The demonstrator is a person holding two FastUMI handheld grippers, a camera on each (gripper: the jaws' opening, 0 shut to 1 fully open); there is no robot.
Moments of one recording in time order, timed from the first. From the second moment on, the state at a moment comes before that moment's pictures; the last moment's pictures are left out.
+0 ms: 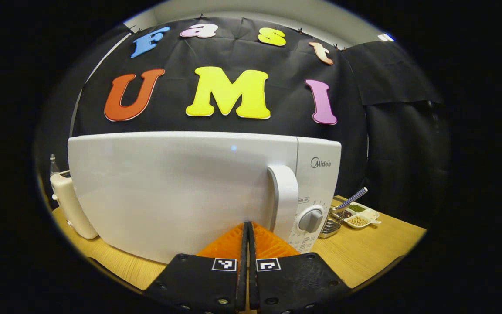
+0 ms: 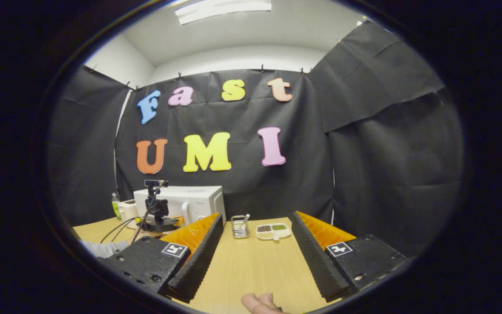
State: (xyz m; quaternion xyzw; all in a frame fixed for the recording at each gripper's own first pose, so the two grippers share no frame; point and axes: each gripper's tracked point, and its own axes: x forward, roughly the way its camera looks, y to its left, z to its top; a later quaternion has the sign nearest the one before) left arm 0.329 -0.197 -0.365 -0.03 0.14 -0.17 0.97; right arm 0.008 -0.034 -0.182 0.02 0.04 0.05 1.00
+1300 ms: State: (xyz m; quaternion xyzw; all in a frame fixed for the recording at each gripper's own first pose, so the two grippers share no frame) left arm 0.074 -0.070 -0.178 -0.07 0.08 -0.06 0.99; right arm -0.042 0.018 -0.139 0.03 0.04 0.05 1.00
